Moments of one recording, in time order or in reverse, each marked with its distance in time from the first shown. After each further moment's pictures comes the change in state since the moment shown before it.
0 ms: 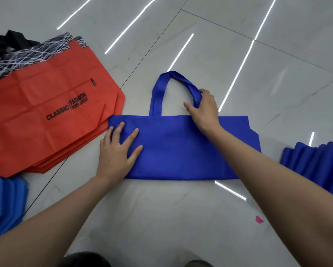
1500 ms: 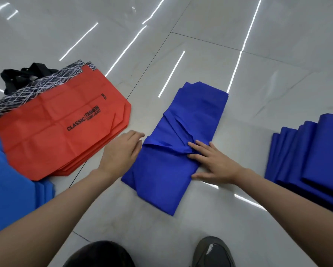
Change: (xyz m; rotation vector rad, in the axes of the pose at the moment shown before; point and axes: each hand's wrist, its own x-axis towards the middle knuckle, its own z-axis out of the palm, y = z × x) left_hand -0.016 0.003 -0.067 -0.036 0.079 0.324; right_hand -0.131 0.079 -0.021 -0.482 -0.475 -0.651
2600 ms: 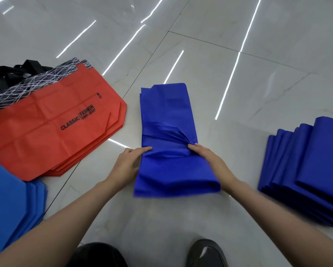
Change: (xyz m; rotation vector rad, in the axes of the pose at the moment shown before) left_hand -0.014 0.008 0.043 -0.642 -0.293 -0.316; right_hand -0.013 -0.014 0.009 0.731 0.265 0.283
